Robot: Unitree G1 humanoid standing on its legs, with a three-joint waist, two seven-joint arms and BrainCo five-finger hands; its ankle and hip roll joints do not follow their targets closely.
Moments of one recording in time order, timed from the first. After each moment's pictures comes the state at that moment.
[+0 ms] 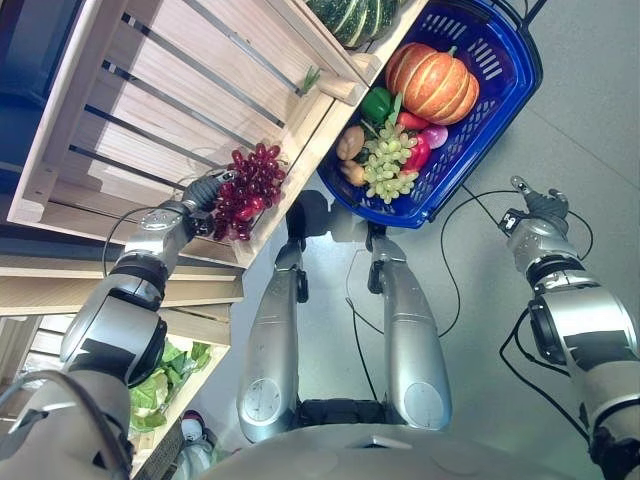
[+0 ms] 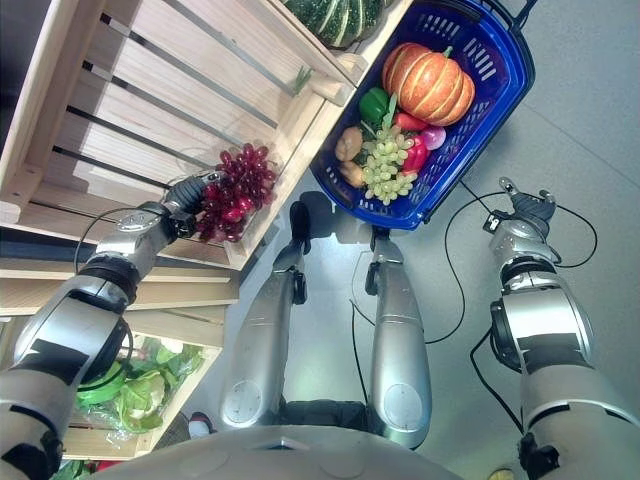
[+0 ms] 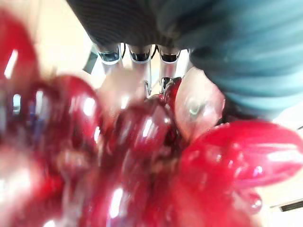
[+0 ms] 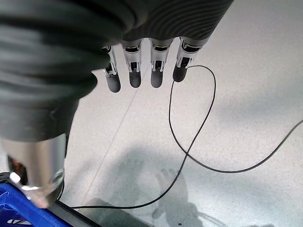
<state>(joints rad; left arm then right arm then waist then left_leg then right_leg) -0.79 0.57 -0.42 1.07 -0.78 0.00 -0.32 -0.86 -0.57 0.15 1.35 0.64 -0.02 -0.46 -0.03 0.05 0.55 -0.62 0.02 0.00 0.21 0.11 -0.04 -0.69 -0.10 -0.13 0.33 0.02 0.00</state>
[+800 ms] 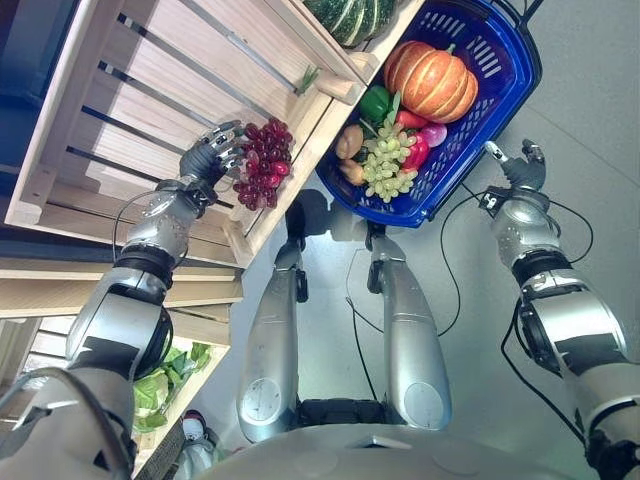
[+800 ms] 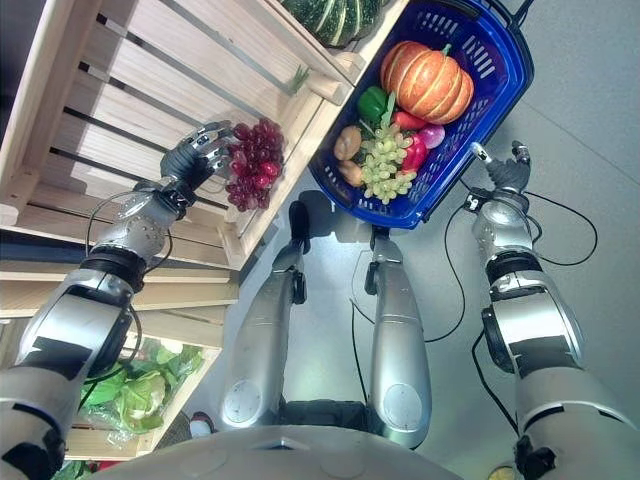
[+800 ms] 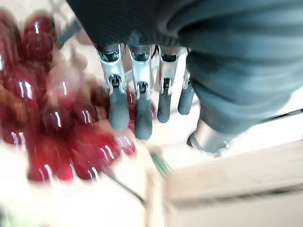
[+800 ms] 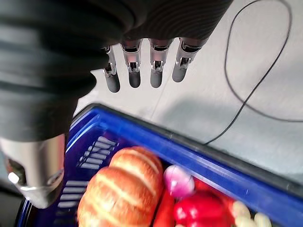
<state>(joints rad) -0.82 0.55 -0.32 0.97 -0.93 -0.05 -0.18 -0.84 -0.53 0.24 1.13 0.58 -0.18 -0.37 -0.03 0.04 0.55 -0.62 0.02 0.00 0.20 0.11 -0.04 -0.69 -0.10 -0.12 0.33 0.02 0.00</state>
